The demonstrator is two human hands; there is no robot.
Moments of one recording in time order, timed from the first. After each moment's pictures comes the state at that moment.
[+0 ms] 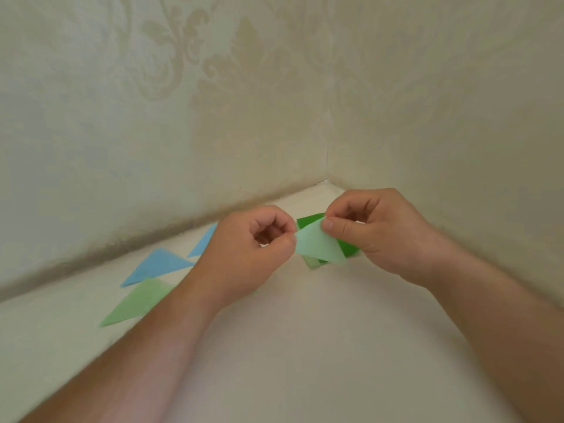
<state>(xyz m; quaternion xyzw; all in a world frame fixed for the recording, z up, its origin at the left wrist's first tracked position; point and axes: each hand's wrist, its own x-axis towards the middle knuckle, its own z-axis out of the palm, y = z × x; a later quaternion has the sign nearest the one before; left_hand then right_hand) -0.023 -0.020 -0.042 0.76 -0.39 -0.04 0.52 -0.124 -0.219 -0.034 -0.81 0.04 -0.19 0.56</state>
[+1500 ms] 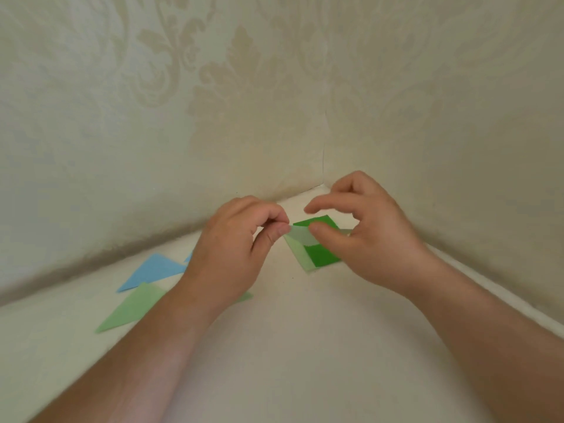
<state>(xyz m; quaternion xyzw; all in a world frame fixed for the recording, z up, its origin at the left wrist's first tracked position) -0.011 -0.019 -0.043 0.78 -0.47 0.21 0.36 -0.123 -0.207 -0.037 -0.89 0.05 -0.32 0.34</state>
